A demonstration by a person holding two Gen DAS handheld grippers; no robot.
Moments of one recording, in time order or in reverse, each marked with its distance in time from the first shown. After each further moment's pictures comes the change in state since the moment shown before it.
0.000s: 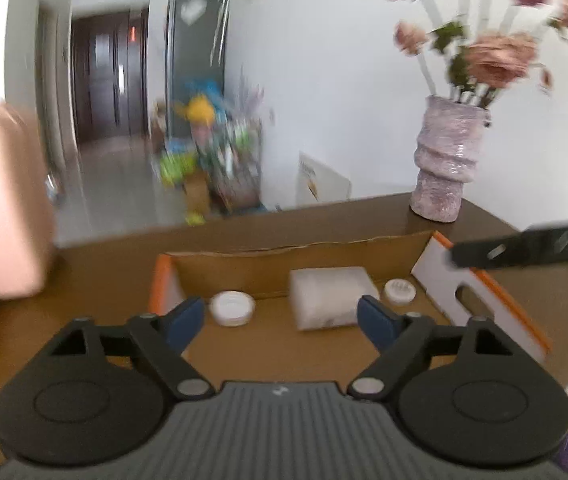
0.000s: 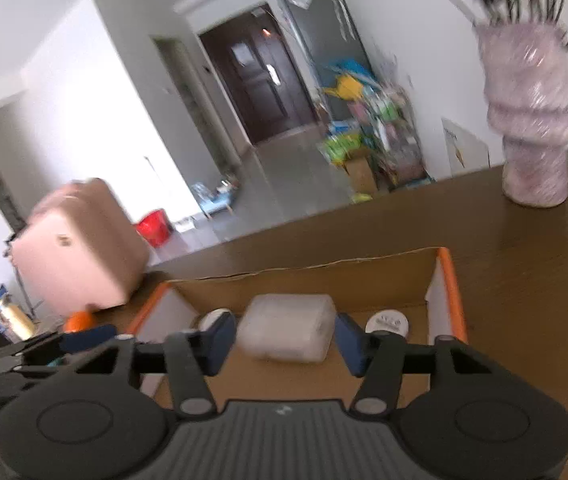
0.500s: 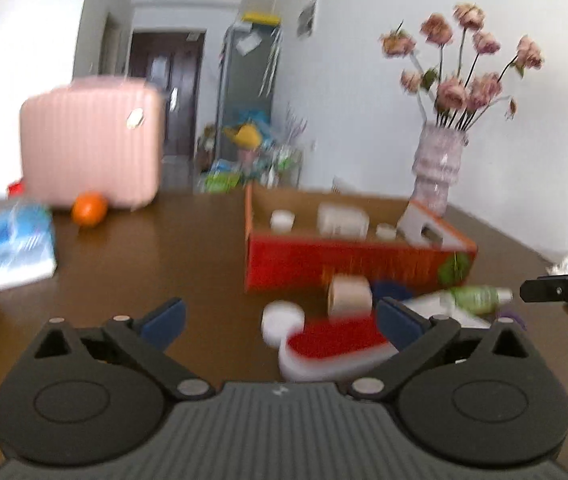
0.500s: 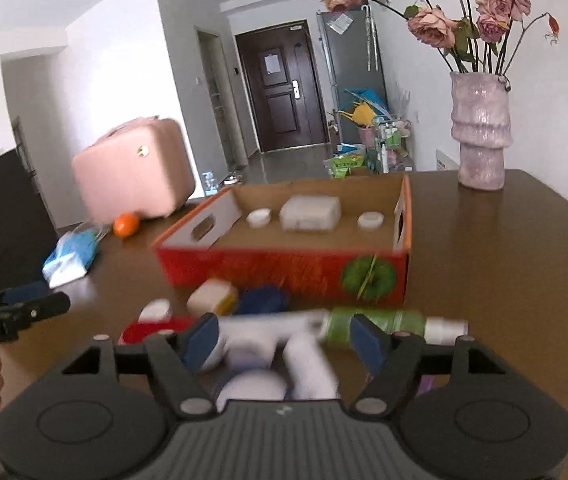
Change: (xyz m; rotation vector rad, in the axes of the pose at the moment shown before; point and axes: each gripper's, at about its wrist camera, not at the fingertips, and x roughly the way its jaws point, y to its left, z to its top) left arm -0.214 -0.004 -0.153 -0.154 -0.067 0.079; right arm -0.185 0.055 -0.176 -0.195 -0.042 -0.065
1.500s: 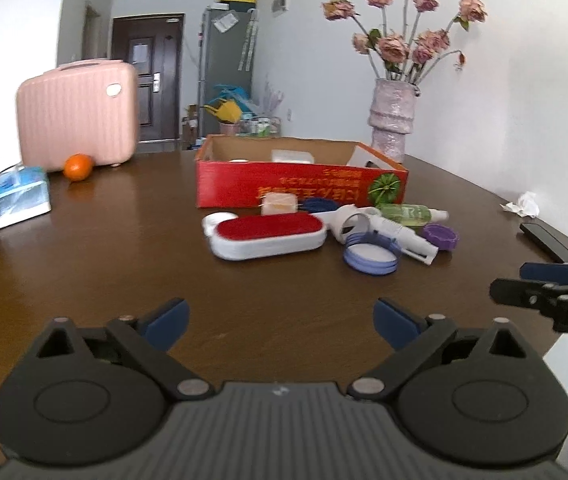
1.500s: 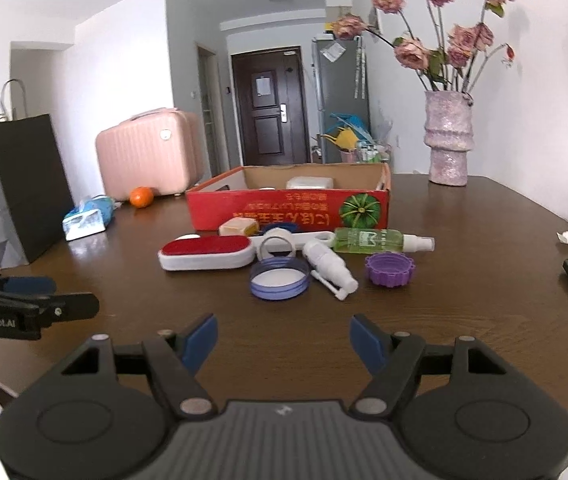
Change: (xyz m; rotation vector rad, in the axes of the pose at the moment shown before) left arm -0.064 -0.069 -0.069 0.067 0.056 -0.039; right arm -0.095 0.048 -0.113 -0.055 -0.078 -0.099
